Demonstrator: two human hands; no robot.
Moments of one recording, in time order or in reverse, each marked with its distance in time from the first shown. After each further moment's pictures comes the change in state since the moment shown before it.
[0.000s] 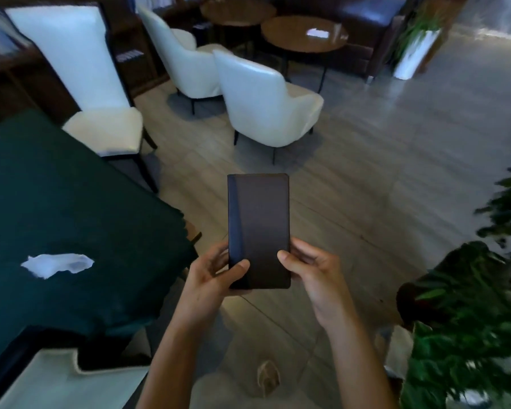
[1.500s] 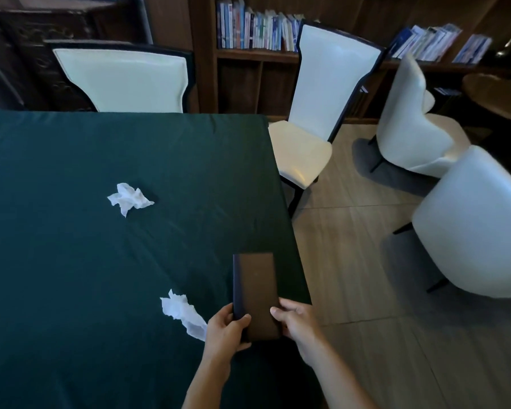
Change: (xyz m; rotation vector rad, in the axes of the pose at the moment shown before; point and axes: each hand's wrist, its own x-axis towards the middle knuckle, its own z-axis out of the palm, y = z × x) left_hand 0.179 -0.043 -0.327 -0.403 0.975 -0.356; right_hand 0.334 0.155 0.371 -0.650 -0.546 0.549
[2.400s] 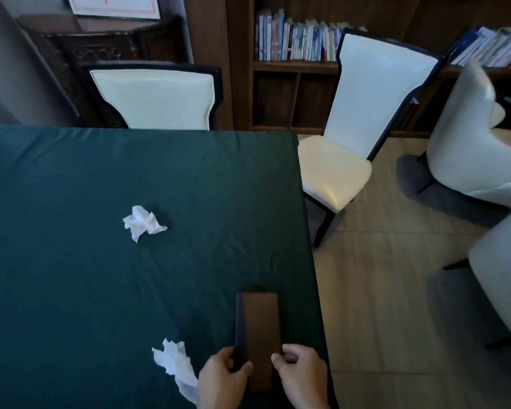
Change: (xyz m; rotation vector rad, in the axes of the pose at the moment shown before) left_hand 0.049 0.024 0.014 0.705 0.308 -0.026; right_hand 0.048 -0.039 0.014 -0.557 0.159 -0.035
